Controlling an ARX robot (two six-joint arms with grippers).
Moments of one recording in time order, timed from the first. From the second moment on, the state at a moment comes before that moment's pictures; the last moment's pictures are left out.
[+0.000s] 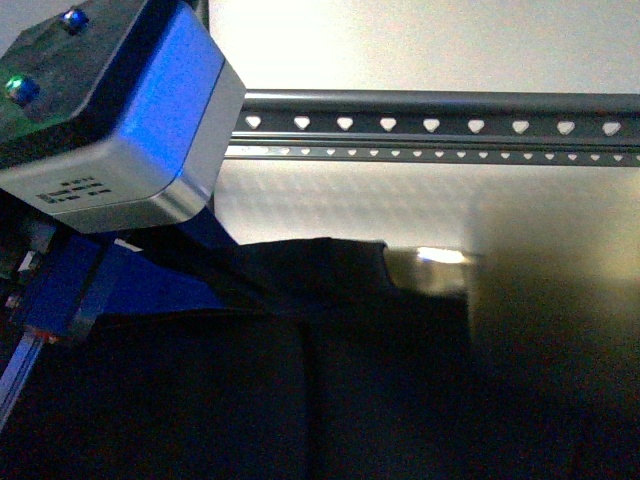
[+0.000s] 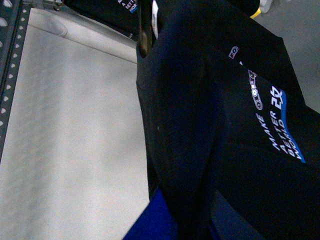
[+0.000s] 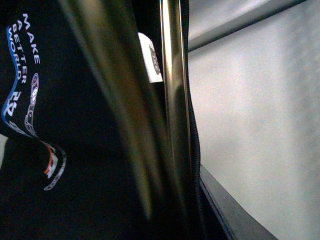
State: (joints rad) left arm -0.22 1.33 1.05 -0.26 0.74 1.58; right arm -0.06 1.27 0.94 -0.26 -0.62 -1.44
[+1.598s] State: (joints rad) left arm 0.00 0.90 0.37 0.52 0.00 -0.01; right arm -0.13 1.57 1.28 -0.45 -0.42 -0.09
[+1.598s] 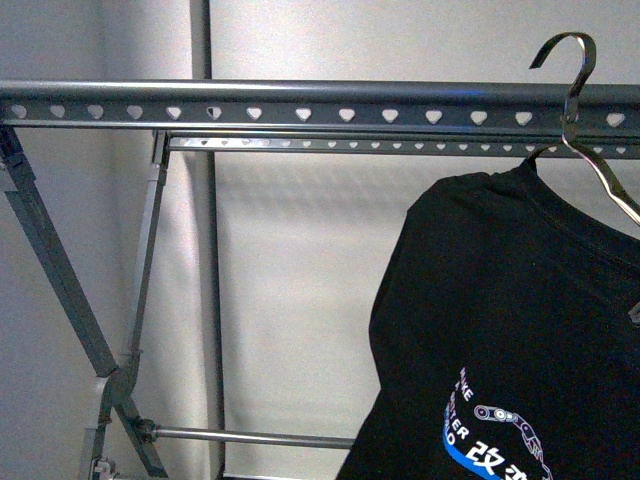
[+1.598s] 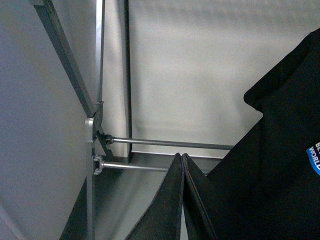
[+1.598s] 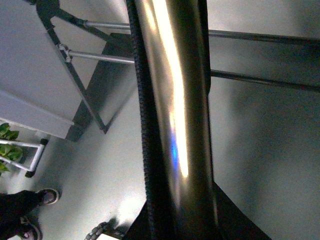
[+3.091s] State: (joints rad) left arm 0.00 0.25 0.02 0.26 0.00 0.00; right arm -0.01 0.80 0.51 0.48 -0.02 0.04
